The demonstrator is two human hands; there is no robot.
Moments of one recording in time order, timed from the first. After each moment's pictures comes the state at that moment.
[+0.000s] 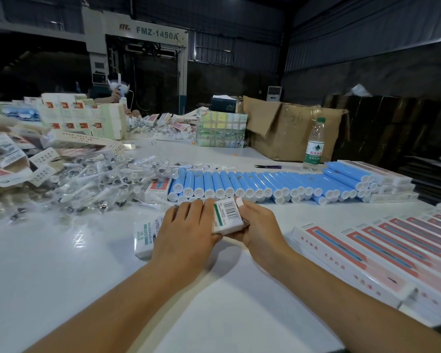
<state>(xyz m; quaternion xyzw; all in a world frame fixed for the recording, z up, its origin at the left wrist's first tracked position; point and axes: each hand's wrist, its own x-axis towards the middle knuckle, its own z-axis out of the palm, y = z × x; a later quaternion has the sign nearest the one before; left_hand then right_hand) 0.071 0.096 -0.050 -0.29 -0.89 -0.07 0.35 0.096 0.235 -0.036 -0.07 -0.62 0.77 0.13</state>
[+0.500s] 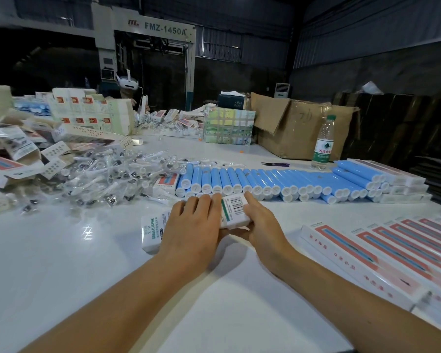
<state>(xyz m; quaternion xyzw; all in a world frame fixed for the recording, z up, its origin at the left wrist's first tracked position) 0.062 0.095 -0.056 -0.28 -0.91 -0.04 0.31 0.098 0.230 -0.042 -0.03 -0.64 0.76 0.11</state>
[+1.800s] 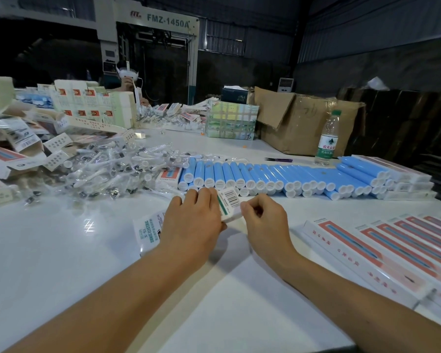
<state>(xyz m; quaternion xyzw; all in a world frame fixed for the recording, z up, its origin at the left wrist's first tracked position) 0.069 0.092 -0.045 -0.24 -0.92 0.03 0.30 0.101 0.227 -0.048 -0.05 -0.80 0.50 0.33</state>
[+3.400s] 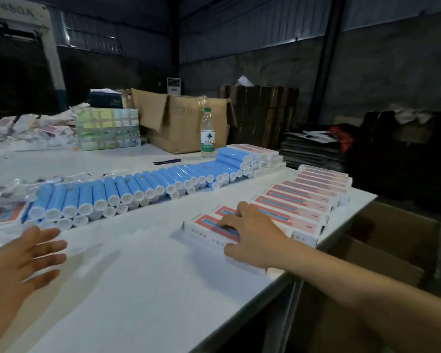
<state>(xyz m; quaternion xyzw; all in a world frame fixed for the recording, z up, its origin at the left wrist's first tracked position) -0.011 0.074 -0.074 -0.06 -0.65 -0.73 -0.17 0.218 0.378 -0.025 -0.14 -0.99 0.03 0.10</state>
